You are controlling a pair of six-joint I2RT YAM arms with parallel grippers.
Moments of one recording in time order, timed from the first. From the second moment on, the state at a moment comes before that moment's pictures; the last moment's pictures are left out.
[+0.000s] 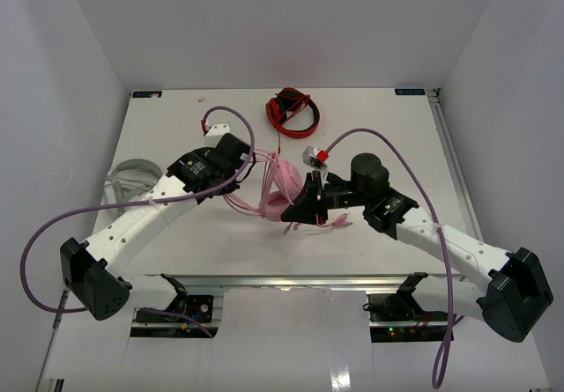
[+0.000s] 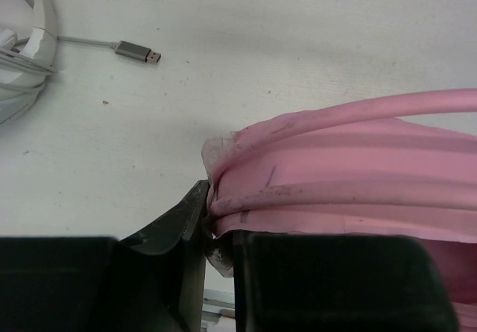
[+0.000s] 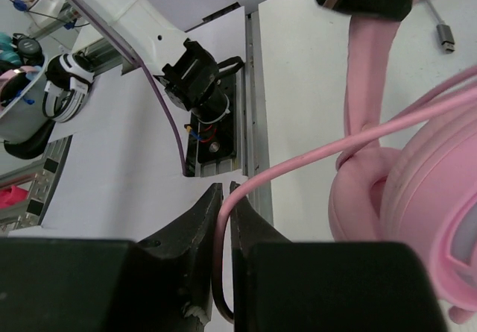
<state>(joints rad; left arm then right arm) -0.71 1.32 1.29 -0.99 -0.58 -0.66 0.76 1.13 0.77 0.22 -0.91 0.32</state>
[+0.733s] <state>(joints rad) -0.68 1.15 1.30 -1.05 -0.45 -0.93 0.90 1.17 0.74 0.25 -0.58 0.29</state>
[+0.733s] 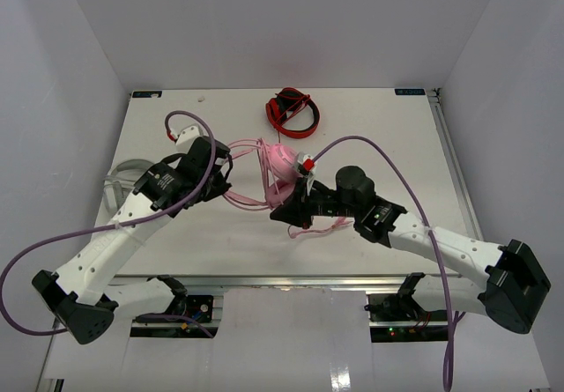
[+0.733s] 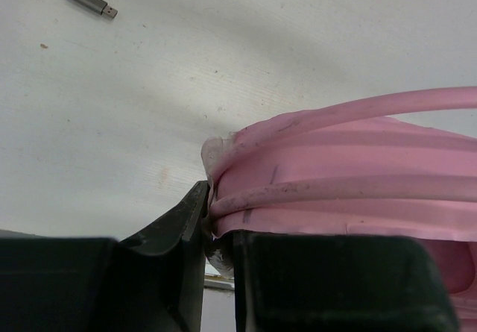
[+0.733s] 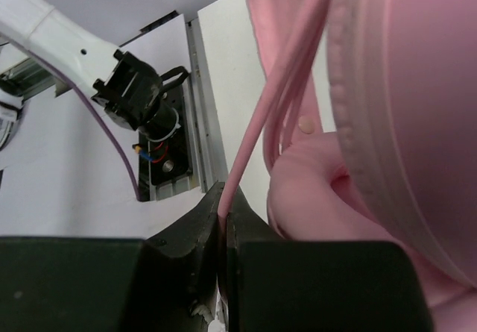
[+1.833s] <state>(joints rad) -0.67 1.01 1.33 -1.12 -0.50 -1.24 1.14 1.18 0.72 0.28 -0.02 0.24</state>
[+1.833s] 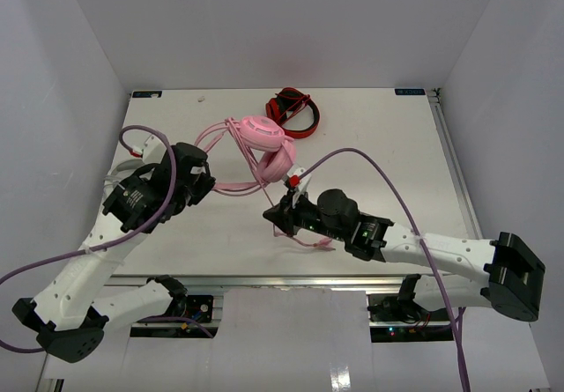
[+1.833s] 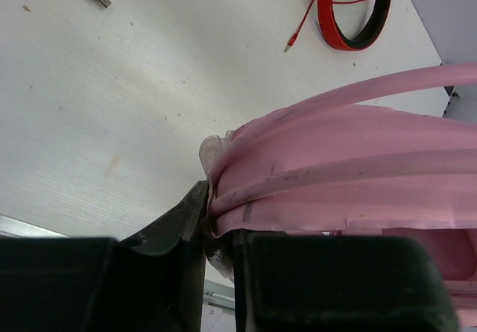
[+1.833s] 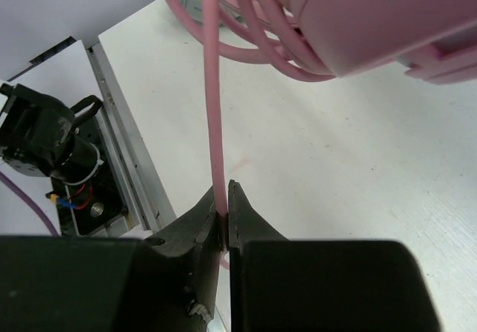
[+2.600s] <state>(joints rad) -0.66 0.98 1.34 -1.23 -0.48 -1.35 1.19 1.39 0.56 0.60 0.29 0.23</state>
